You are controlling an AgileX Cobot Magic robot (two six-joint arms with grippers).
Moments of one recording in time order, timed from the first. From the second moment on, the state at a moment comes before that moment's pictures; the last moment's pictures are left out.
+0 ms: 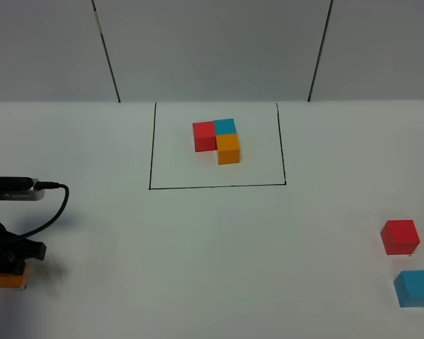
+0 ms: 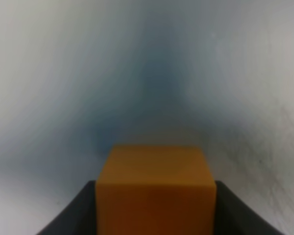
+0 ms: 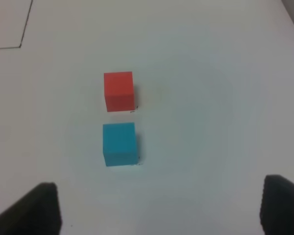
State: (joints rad) left arm 0.05 1.73 -0.78 0.09 0.42 -0.01; right arm -0.14 0.05 -0.50 0.06 1.07 -0.06
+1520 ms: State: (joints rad) left arm -0.29 1.74 -1.20 -0.11 0.83 0.58; right arm -0.14 0.05 -0.50 0.06 1.07 -0.06
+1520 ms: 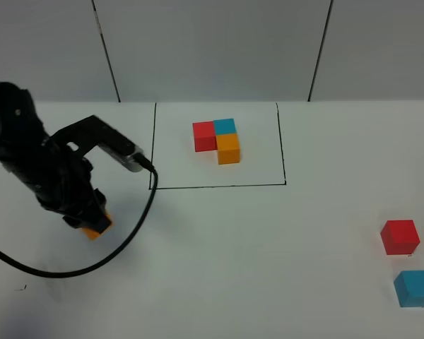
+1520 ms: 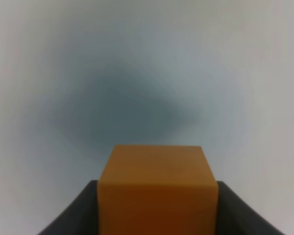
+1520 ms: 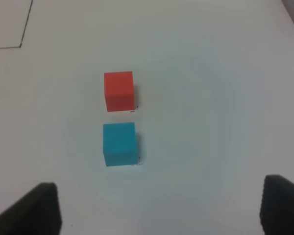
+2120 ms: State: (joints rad) left arm -0.57 1.74 -1.32 -0.12 0.92 0.84; right arm -0.14 0.05 -0.50 0.06 1.07 -0.06
